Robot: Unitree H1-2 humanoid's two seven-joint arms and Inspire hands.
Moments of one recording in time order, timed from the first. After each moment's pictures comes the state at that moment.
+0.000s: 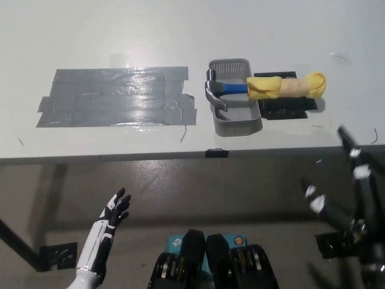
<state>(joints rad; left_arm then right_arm) 0.03 0.12 -0.06 0.03 0.07 -0.13 -0.06 -0.12 -0.12 -0.02 -0.18 -0.31 -0.27 -0.06</state>
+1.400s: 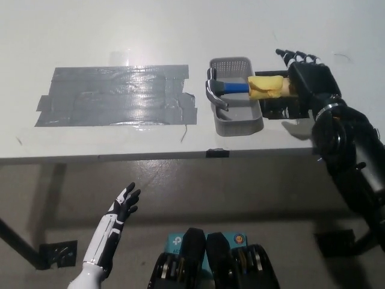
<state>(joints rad) 0.01 0.12 -0.08 0.03 0.07 -0.13 -0.09 -0.83 -0.28 0.35 0.50 -0.82 0.26 0.15</state>
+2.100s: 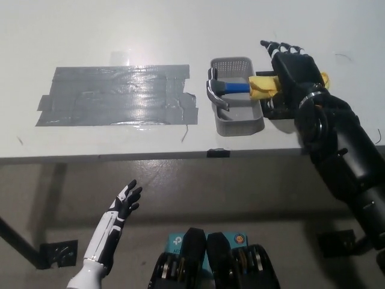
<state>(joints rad) -0.01 0.13 -0.08 0.03 0.06 -0.12 -0.10 -0.91 -0.23 0.36 0.58 -0.82 0.27 0.14</state>
